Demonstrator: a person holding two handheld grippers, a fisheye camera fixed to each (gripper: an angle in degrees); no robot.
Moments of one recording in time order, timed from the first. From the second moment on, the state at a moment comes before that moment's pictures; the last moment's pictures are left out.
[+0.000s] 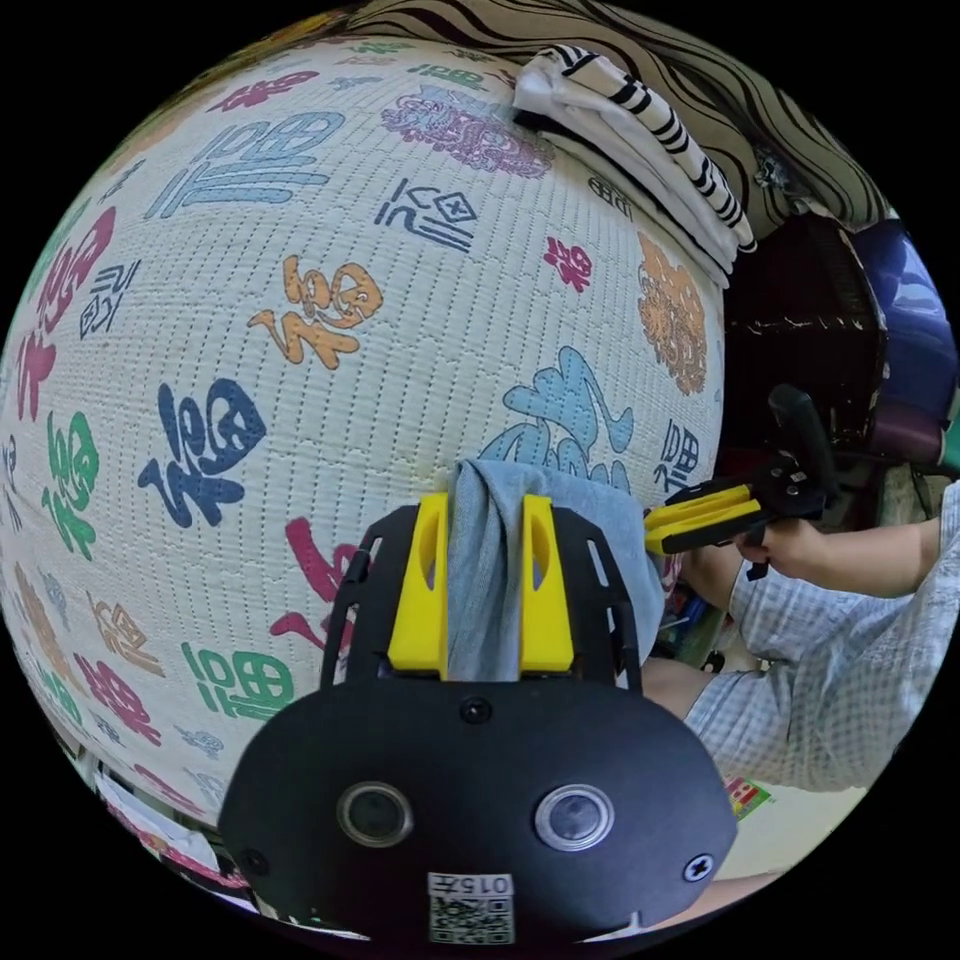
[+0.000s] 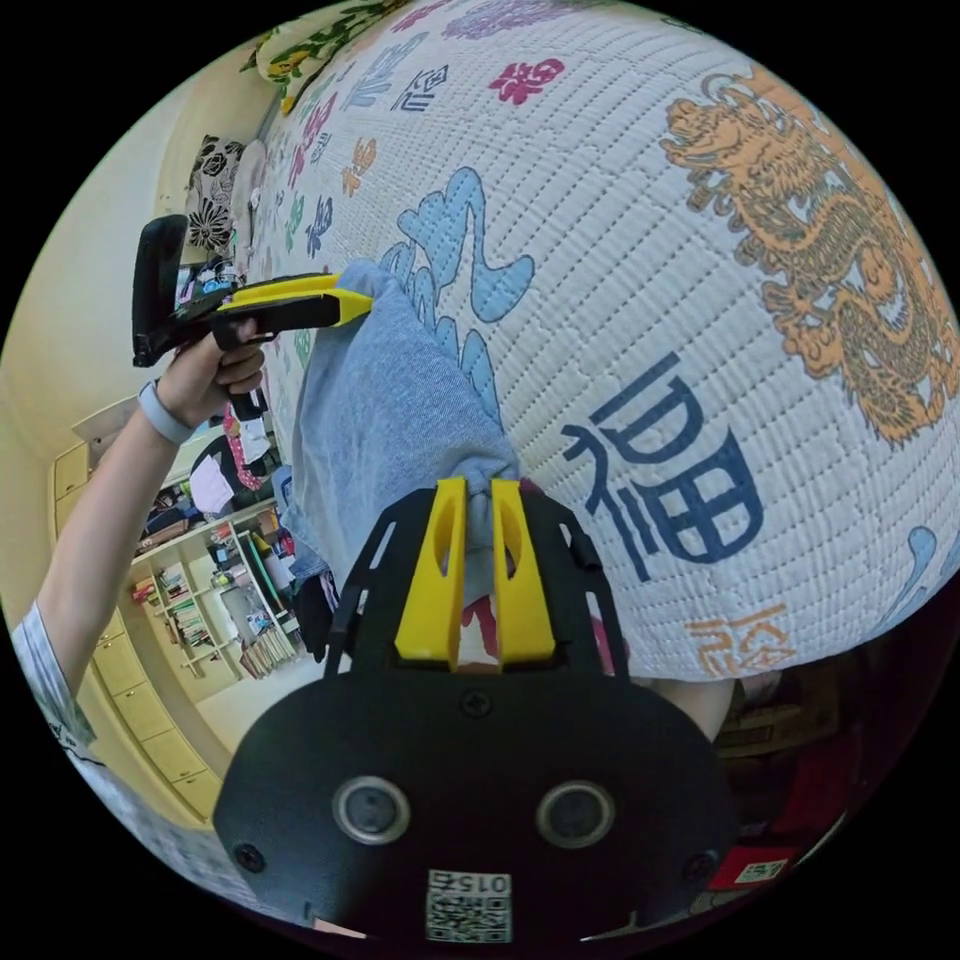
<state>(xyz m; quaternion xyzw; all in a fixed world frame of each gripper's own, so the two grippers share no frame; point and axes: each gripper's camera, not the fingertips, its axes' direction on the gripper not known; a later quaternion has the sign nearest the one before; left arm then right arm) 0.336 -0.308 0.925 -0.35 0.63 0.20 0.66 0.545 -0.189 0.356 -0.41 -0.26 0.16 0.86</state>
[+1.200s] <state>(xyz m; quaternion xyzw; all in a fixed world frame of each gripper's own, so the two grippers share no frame) -0.035 -0.194 0.917 -0.21 0.75 -0.15 0.61 0.365 -0.182 0.271 -0.41 -0.36 -0.11 0.83</state>
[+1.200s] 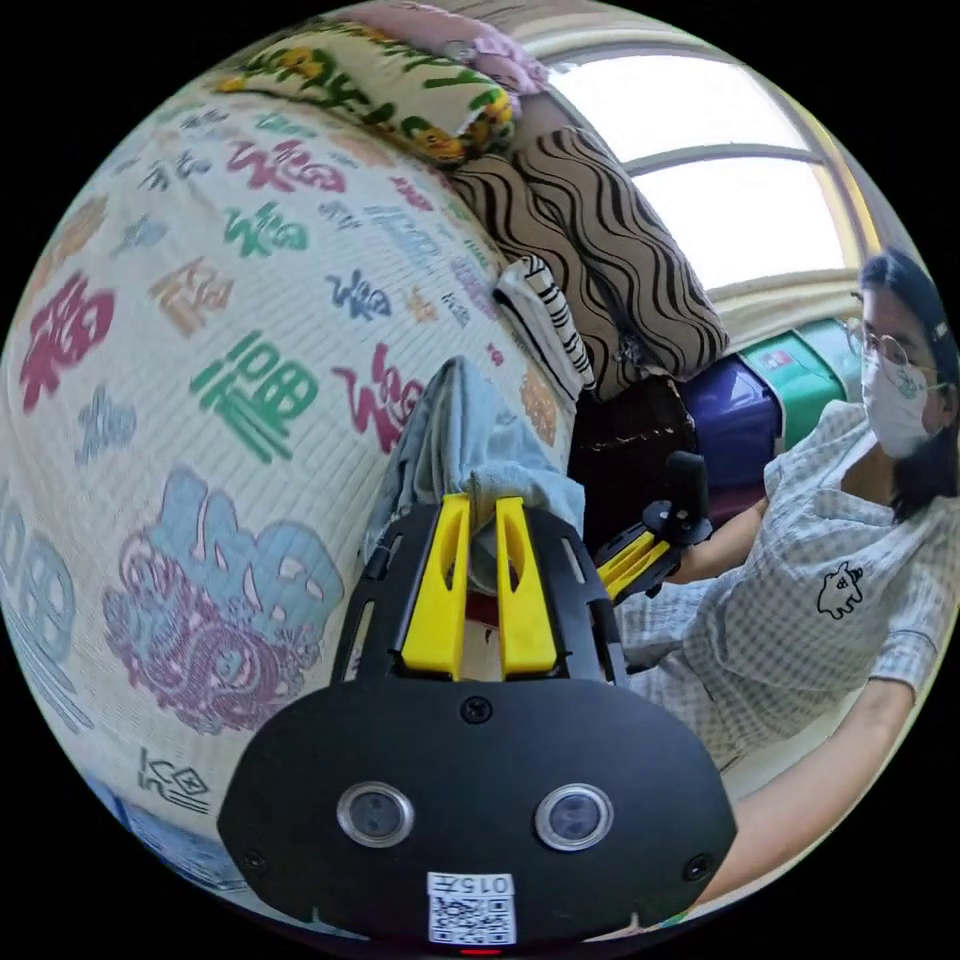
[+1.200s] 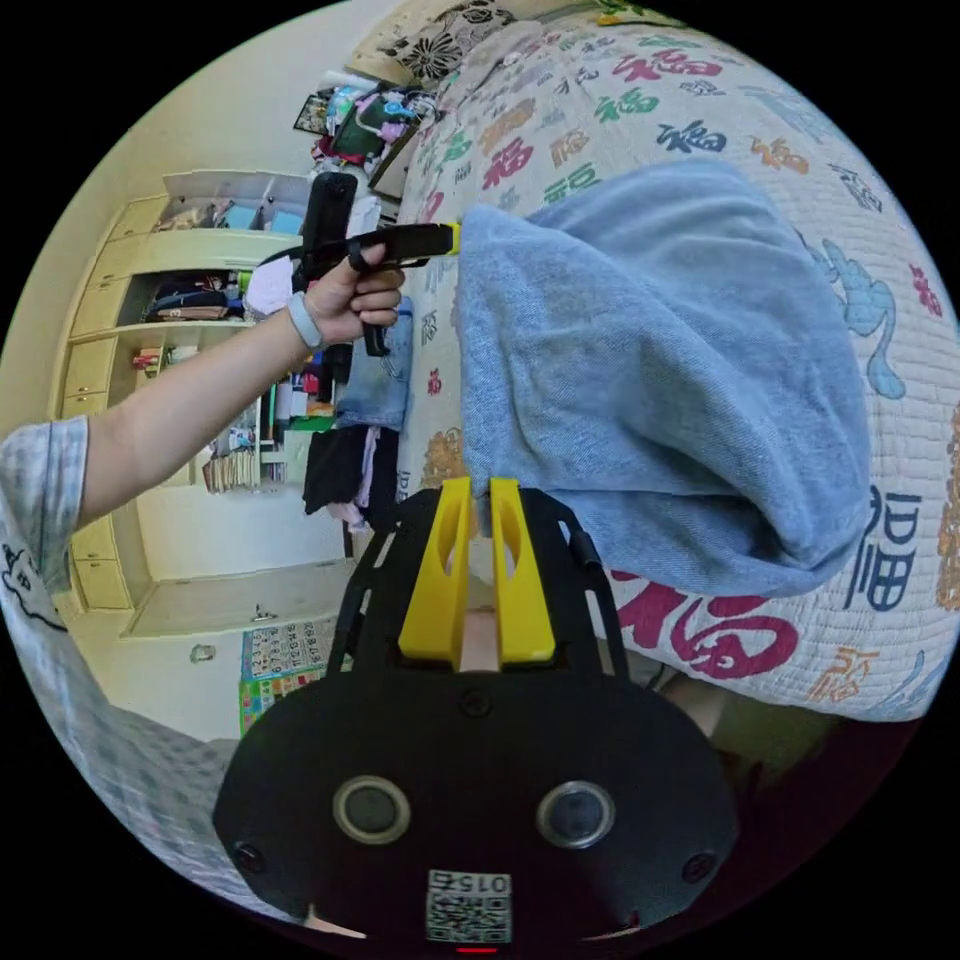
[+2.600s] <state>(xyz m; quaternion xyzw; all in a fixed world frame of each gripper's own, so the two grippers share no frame) -0.002 -0.250 0.749 -0.29 0.59 -0.08 0.75 0.380 -0.179 0.308 -0.46 -0.27 0.16 0.83</state>
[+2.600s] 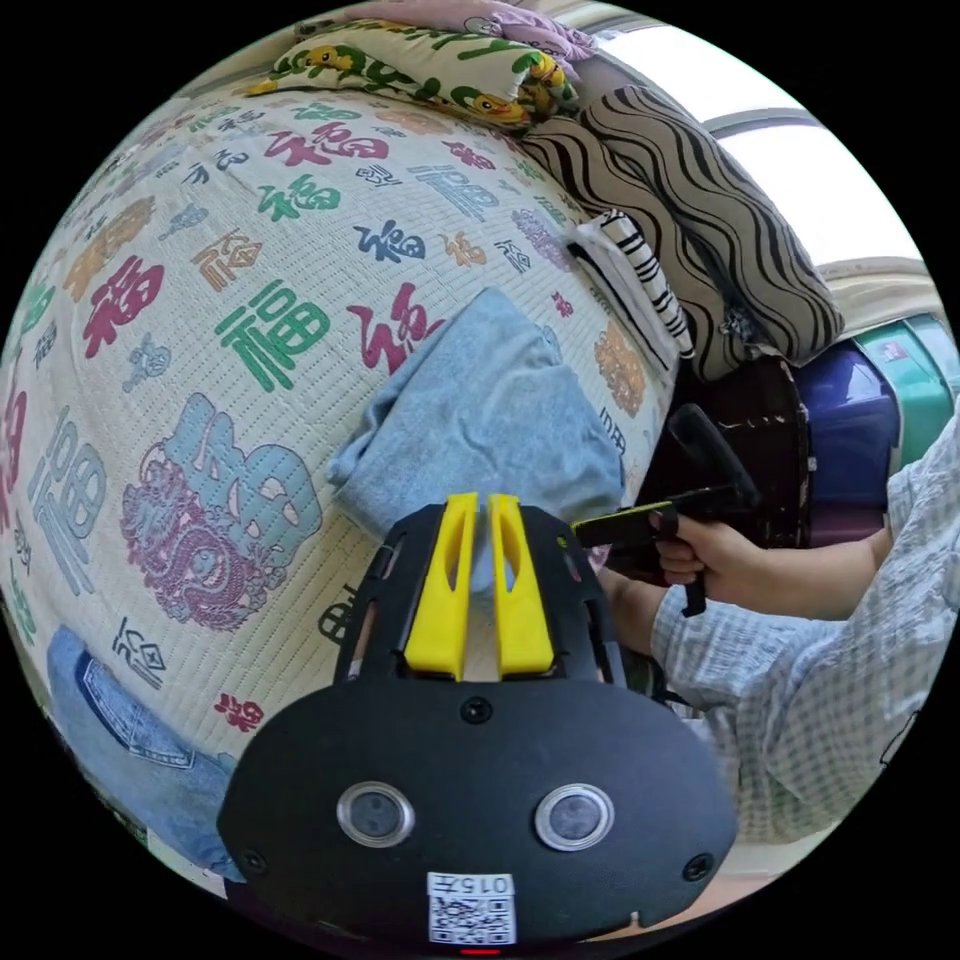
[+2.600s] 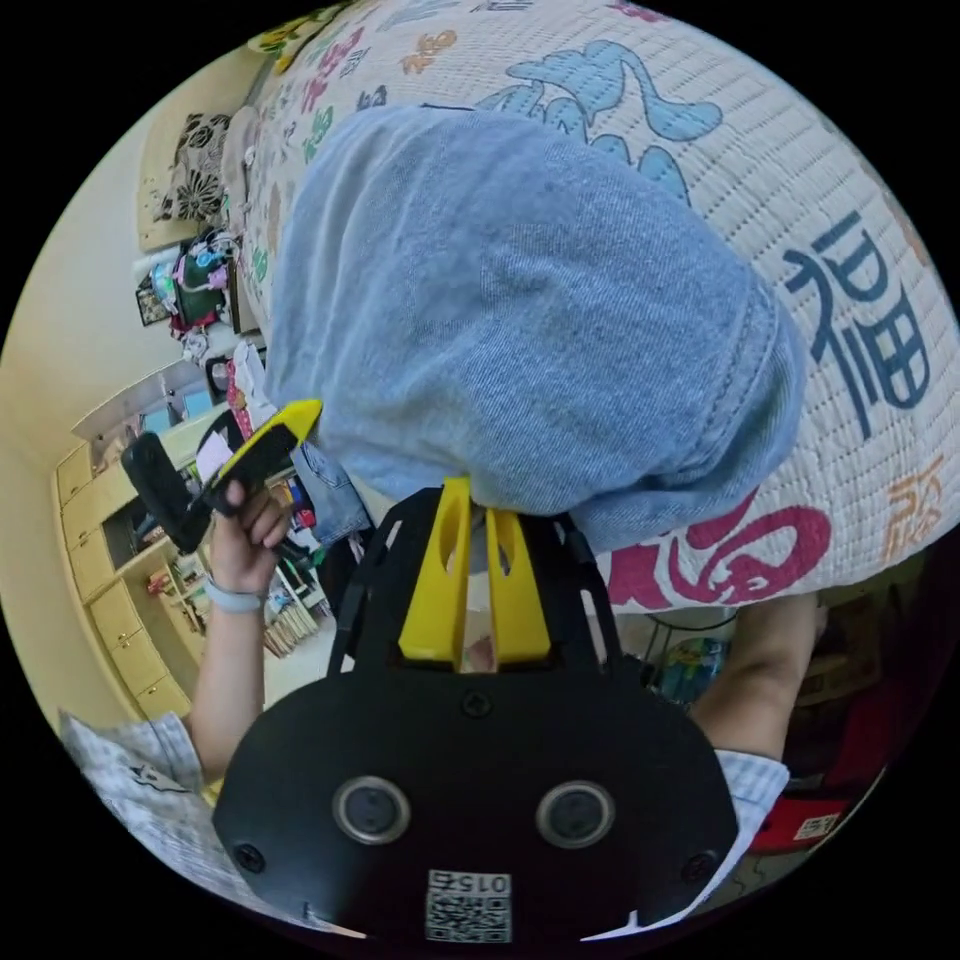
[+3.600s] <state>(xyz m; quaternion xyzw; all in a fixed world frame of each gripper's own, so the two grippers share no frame) 0.127 -0.373 0.769 -0.32 0.63 -0.01 0.71 0.463 -0.258 0.277 -0.42 -0.26 0.05 0.87</state>
